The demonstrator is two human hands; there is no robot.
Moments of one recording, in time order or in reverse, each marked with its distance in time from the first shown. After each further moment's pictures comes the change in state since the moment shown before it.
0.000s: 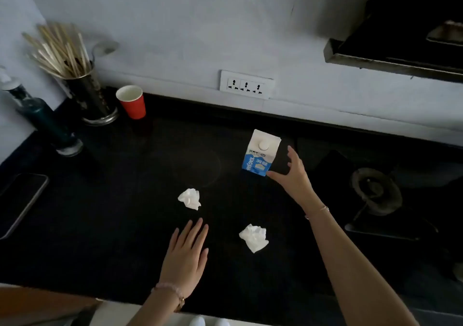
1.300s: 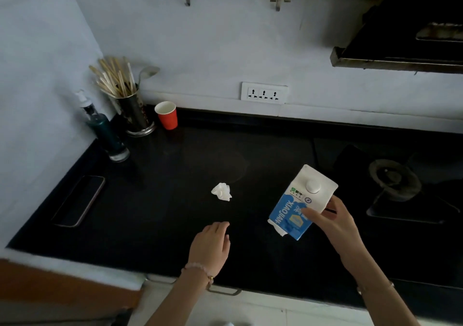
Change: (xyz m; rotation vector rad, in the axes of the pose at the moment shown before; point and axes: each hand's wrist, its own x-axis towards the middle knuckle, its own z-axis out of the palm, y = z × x) left_hand -0.033 -0.005 -0.052 -0.222 0.133 0.002; right_hand -0.166 0.007 -0.012 0.462 0.049 0.093
